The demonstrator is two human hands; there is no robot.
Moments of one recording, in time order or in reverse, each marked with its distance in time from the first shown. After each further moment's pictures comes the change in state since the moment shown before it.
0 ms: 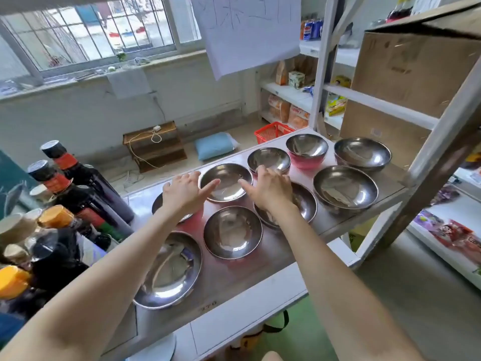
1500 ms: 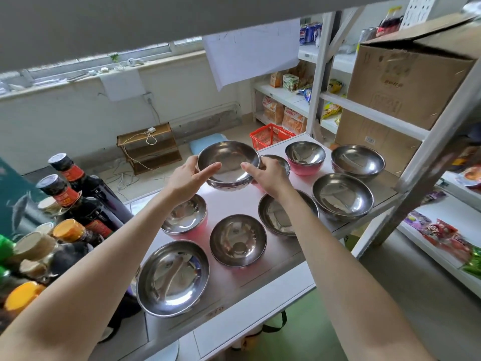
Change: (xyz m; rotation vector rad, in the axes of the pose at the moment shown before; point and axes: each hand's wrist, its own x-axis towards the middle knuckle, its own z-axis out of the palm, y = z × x) left_hand 0.021 -0.001 -0.053 -0.635 -0.090 0.059; right_hand 0.021 -0.015 -0.045 0.781 -0.088 0.124
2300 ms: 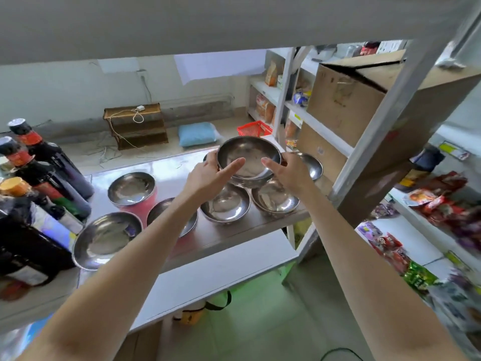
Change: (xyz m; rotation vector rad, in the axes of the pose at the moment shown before) left_hand -0.062 0.174 0.096 -0.109 0.060 -0.120; right_hand -0.045 0.025 -0.189 -0.230 -0.009 -0.056
